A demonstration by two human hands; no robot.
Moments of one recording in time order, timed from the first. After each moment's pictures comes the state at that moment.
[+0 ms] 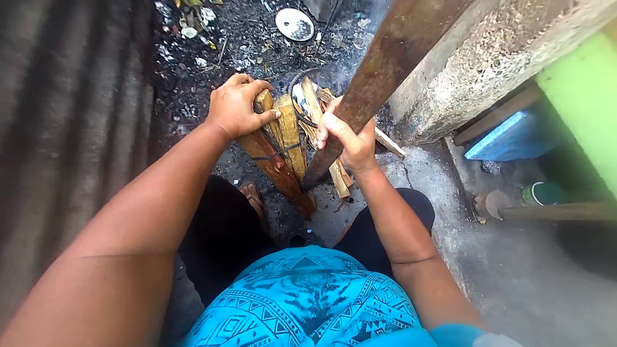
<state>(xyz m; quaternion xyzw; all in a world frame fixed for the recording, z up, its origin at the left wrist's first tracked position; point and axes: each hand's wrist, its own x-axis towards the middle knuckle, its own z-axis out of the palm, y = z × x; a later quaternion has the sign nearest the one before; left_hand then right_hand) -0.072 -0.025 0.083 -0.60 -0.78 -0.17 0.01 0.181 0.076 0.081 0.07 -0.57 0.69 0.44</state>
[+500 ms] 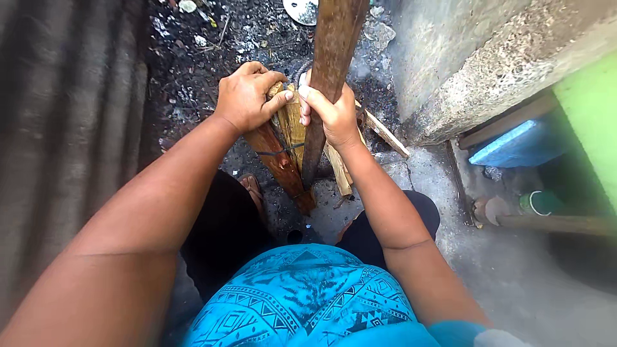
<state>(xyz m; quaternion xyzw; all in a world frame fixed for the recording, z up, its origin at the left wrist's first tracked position) -0.073 -0.025 0.072 -0.62 -0.76 -0.21 0.04 0.110 0.076 0.078 -0.01 -0.61 0.68 0.40</state>
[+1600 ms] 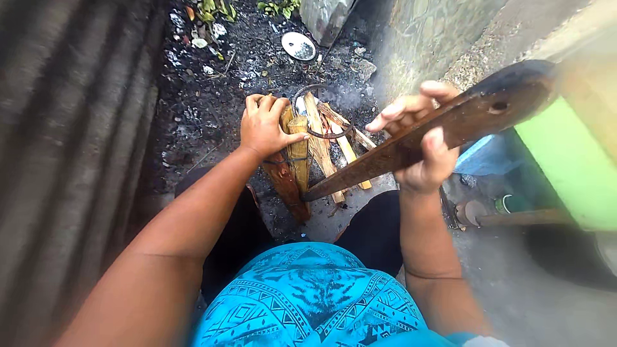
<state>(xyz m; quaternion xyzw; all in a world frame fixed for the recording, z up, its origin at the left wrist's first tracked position) -0.025 -0.043 0.056 -0.54 -0.81 -0.23 0.10 0.262 0.055 0.168 0.18 -0.62 0.60 0.47</state>
